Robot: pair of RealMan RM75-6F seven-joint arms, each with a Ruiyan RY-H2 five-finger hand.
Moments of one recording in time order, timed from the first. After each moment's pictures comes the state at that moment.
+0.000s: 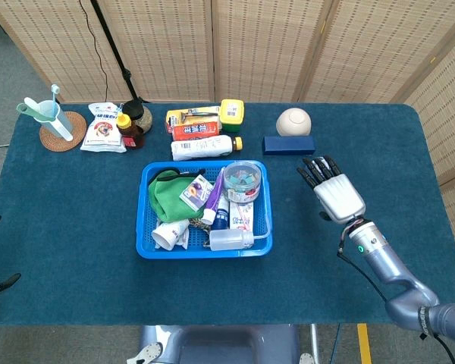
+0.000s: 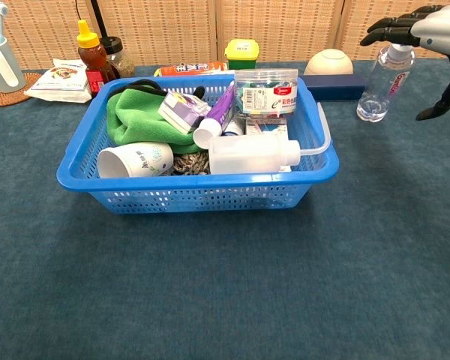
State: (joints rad) left arm -0.03 -1.01 0.01 -1.55 1.59 1.57 -0.30; right arm 0.68 -1.26 0.12 -1.45 -1.38 1.04 -0.30
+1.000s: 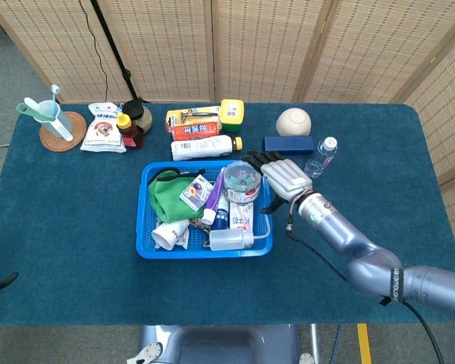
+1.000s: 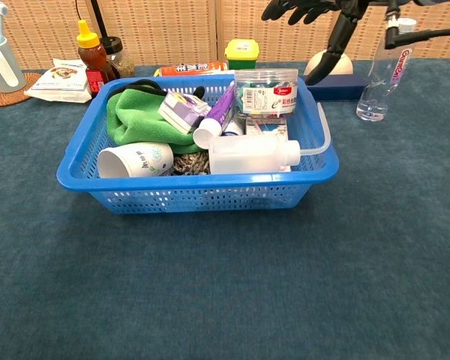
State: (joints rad) left arm -0.03 -1.02 0.00 -1.54 1.57 1.55 -0.30; right arm 1.06 -1.15 0.27 -1.65 -0.77 0.59 -0.14
